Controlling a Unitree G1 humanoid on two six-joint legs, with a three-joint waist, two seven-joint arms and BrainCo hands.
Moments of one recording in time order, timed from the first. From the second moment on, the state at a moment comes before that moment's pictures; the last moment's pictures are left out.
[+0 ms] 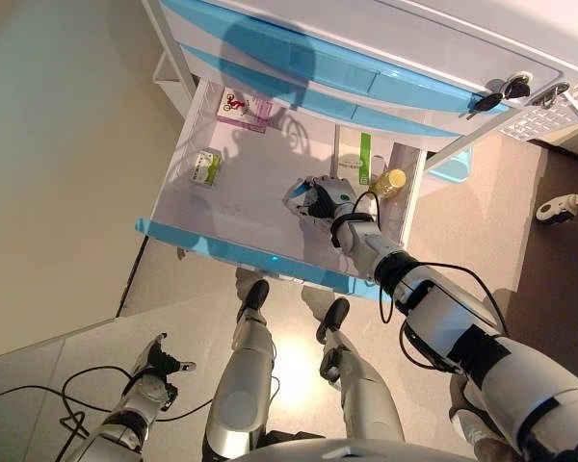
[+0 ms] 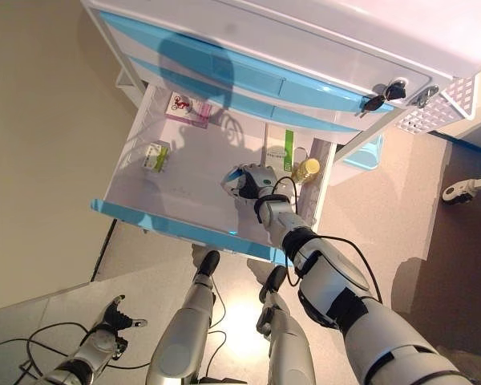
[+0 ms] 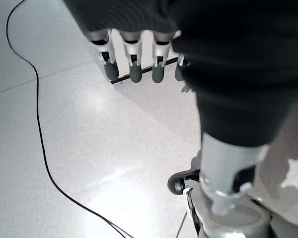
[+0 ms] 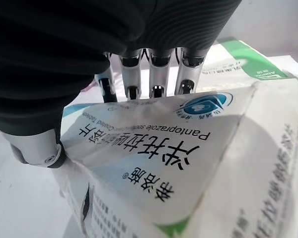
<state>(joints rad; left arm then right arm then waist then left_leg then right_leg) -0.18 0.44 -0.33 1.16 0.09 -0.06 0.30 -1.03 -0.11 0.72 1.16 -0.53 0.05 -0.38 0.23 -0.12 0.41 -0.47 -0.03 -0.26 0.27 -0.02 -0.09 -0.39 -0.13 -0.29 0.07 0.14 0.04</state>
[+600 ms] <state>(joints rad) -0.18 0.43 -0.33 1.16 0.09 -0.06 0.31 -1.02 -0.12 0.72 1.13 -0.53 0.04 -0.38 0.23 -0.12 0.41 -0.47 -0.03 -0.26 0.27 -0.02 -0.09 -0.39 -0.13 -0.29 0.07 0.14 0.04</state>
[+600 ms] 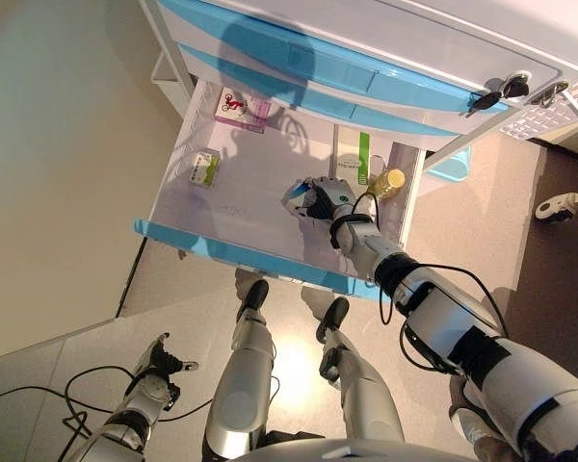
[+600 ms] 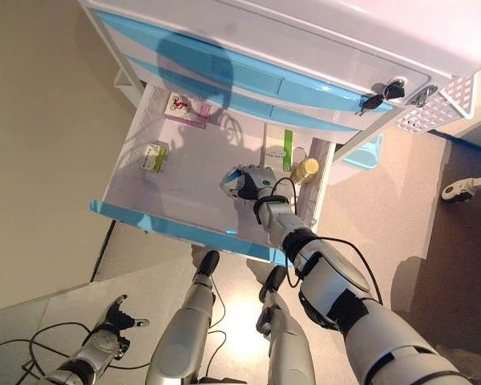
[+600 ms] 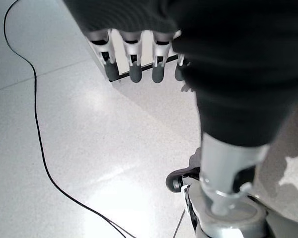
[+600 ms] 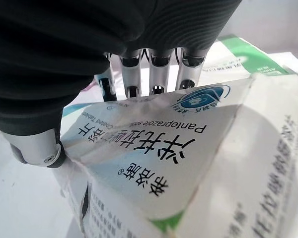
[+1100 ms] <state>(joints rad) -0.18 0.43 -0.33 1.16 0.09 -0.06 0.31 -0.95 -0.21 0.72 0.94 -0.52 0.03 -0.37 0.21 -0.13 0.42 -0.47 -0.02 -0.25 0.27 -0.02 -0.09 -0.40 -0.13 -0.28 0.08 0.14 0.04</state>
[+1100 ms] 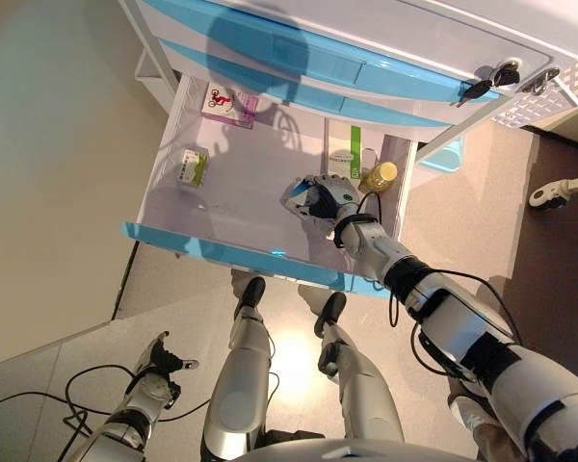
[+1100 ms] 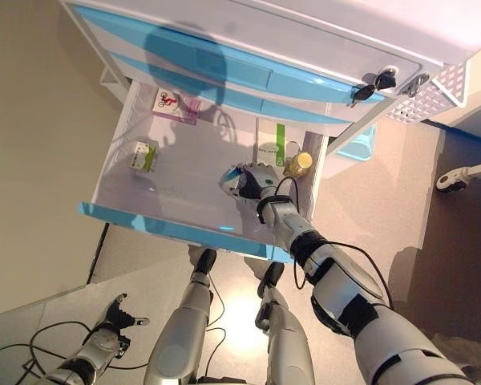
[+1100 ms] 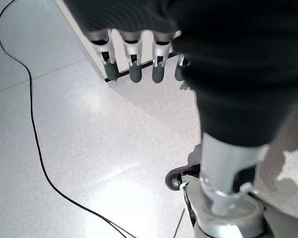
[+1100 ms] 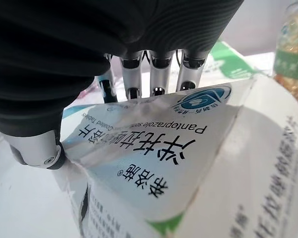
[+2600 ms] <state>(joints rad) 0.07 0.36 -0.17 1.16 0.11 -0.04 0.25 -0.47 -0.46 0.49 0.39 -0.45 -0.05 -0.25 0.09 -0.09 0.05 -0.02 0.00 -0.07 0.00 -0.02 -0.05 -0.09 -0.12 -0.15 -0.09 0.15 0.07</state>
